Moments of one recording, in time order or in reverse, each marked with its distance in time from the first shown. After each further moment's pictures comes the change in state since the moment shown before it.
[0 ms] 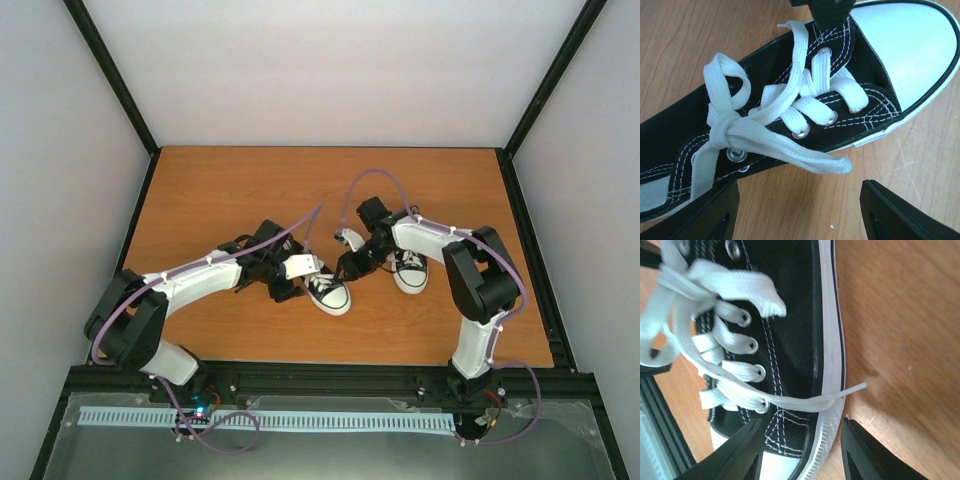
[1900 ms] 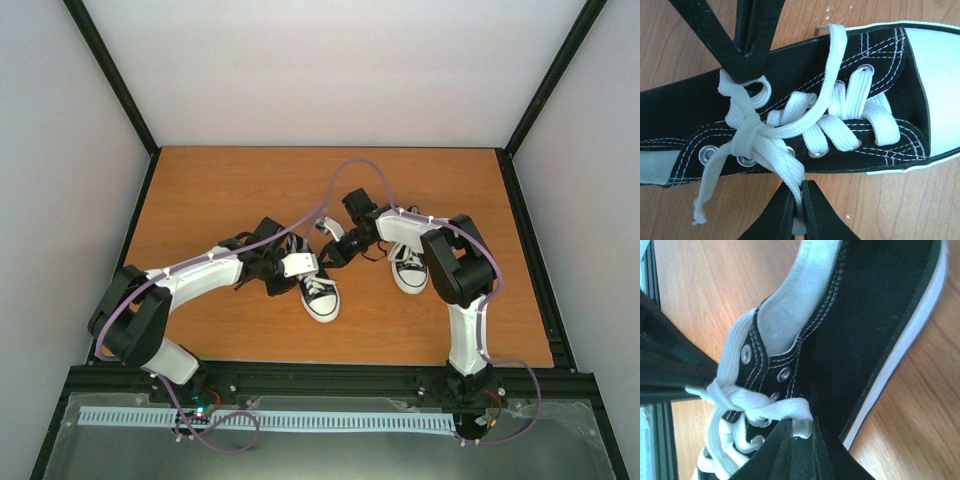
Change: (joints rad) left arm 0.025 0.027 0.024 -0.033 -0.033 0.035; right arm 0.029 0.179 0.151 0.145 -0.161 -0.130
